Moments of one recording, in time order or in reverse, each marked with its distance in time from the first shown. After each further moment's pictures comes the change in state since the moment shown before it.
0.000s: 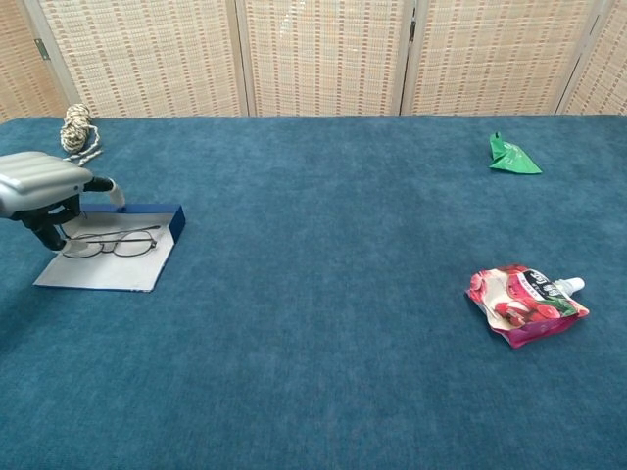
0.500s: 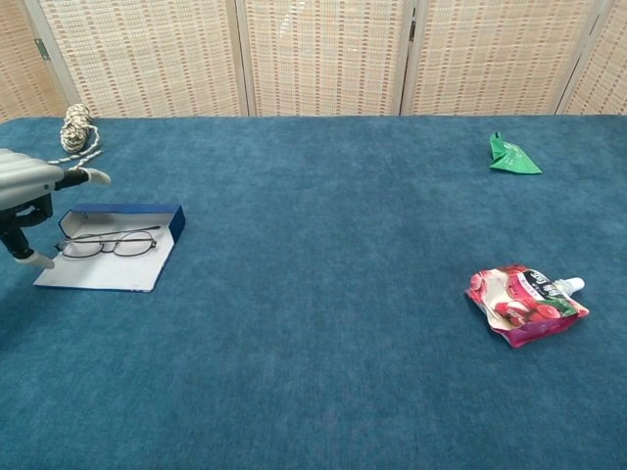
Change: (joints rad) left arm 0.065 0.094 -0.001 -0.211 -0.064 0.100 0.129; right arm 0.008 -0.005 0.001 0.004 -0.004 -0.009 0.004
